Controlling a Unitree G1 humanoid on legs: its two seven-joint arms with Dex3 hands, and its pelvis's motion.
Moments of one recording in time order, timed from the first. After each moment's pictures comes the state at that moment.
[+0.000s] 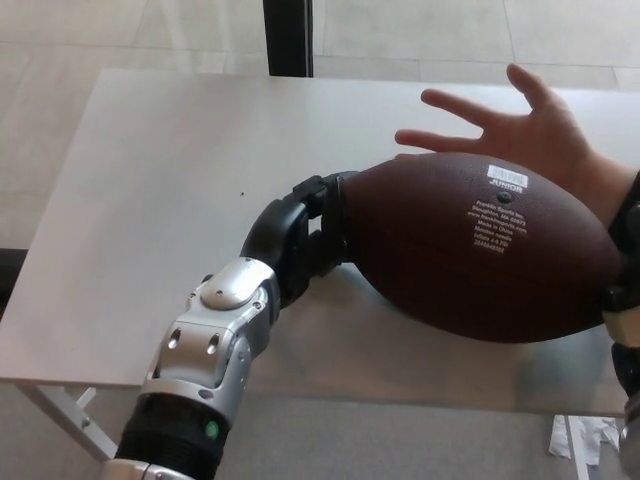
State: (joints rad) left_arm -0.48 -0.04 -0.08 0.45 -0.14 0.38 -0.13; right_arm 0.04 0.08 -0.24 -0.25 0.31 0.37 -0.20
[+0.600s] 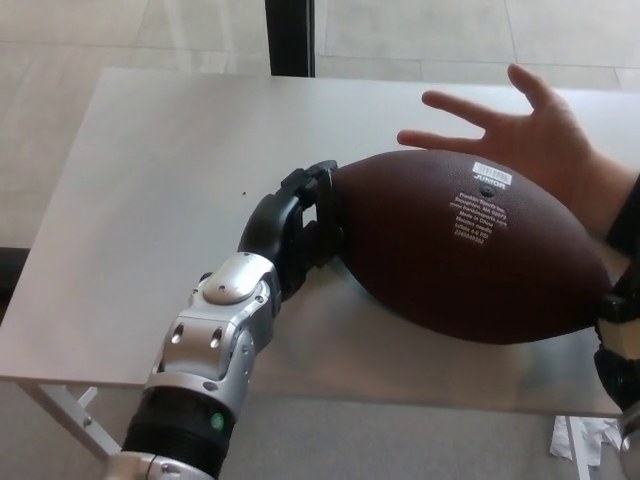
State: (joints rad) left_arm -0.50 -0.07 -0.06 0.49 -0.13 0.35 -0.08; right_arm 0.07 0.07 -0.25 -0.26 0.45 0.40 -0.16
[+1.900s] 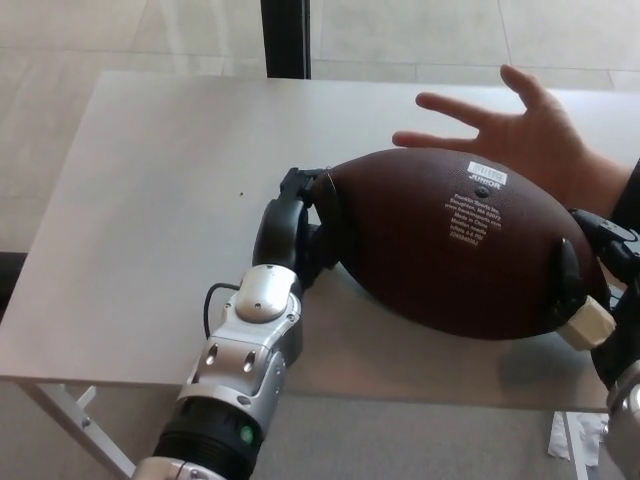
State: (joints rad) left_arm -0.49 -0.14 -0.08 0.60 -0.09 0.17 0.13; right_arm 0.00 -0.04 -0.09 -0.22 0.25 0.46 -0.26
